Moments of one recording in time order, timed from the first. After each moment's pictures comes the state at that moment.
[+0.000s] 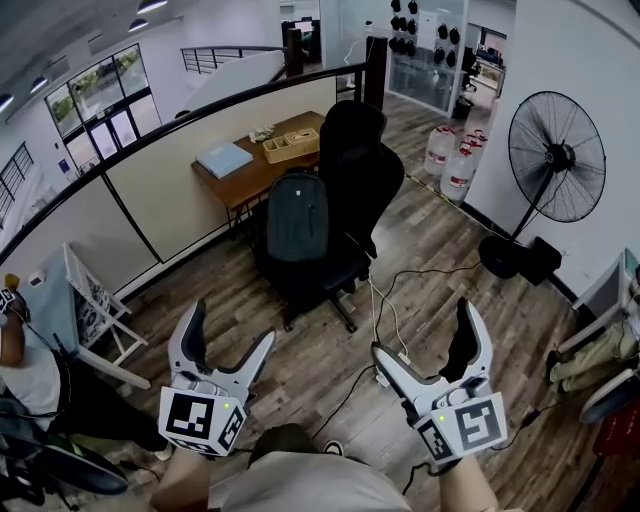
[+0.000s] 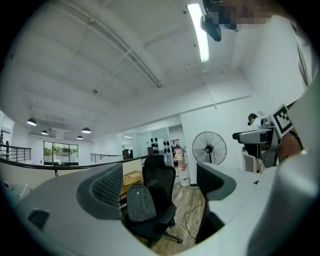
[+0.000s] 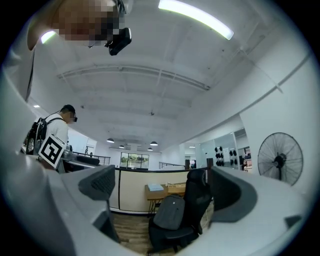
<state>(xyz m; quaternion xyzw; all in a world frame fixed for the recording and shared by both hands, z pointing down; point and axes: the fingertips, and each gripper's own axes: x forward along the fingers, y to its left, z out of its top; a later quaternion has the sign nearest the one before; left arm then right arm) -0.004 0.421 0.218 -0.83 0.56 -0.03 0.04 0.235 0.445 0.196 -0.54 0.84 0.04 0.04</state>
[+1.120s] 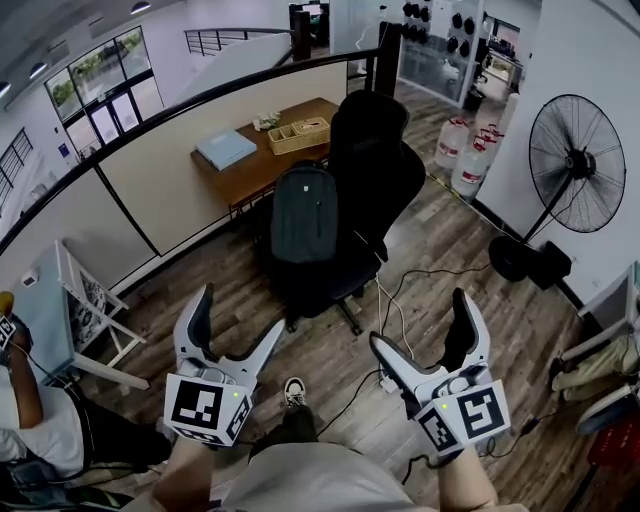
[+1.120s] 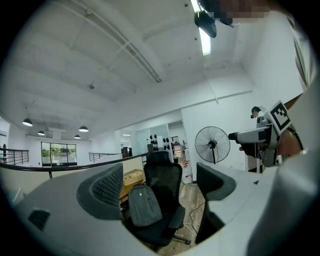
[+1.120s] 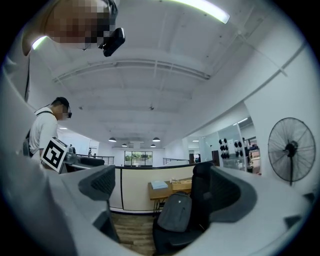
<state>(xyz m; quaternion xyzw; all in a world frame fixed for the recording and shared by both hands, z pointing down) -0.019 0.297 0.243 -0.83 0.55 -0.05 0.04 0.201 0.317 0.227 -0.52 0.85 0.00 0.03</state>
